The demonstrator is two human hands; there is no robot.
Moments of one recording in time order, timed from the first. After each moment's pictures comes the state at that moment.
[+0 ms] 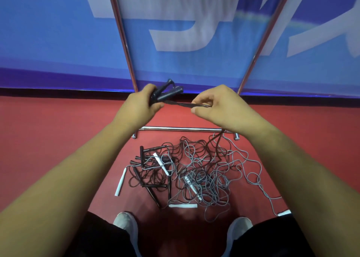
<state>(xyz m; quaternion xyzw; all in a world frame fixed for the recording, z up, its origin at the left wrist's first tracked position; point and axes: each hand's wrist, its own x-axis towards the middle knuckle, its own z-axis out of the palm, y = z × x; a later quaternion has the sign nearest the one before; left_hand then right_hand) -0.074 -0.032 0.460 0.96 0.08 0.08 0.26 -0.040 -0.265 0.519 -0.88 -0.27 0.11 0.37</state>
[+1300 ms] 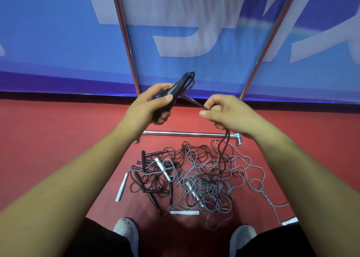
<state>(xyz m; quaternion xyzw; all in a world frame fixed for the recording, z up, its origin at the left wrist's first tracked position) -0.084 -0.052 0.484 0.68 0.02 0.01 0.74 -0.011 -0.277 0.487 -0.83 -0.20 0.22 0.47</state>
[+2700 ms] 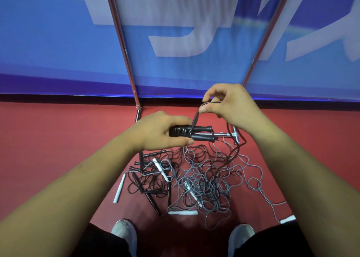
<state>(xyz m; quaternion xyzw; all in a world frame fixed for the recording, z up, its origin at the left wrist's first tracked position) -0.087 -0.062 0.468 0.93 -0.22 -0.06 0.28 -0.008 -0.280 0.501 -0.85 -0.21 0.10 0.48</state>
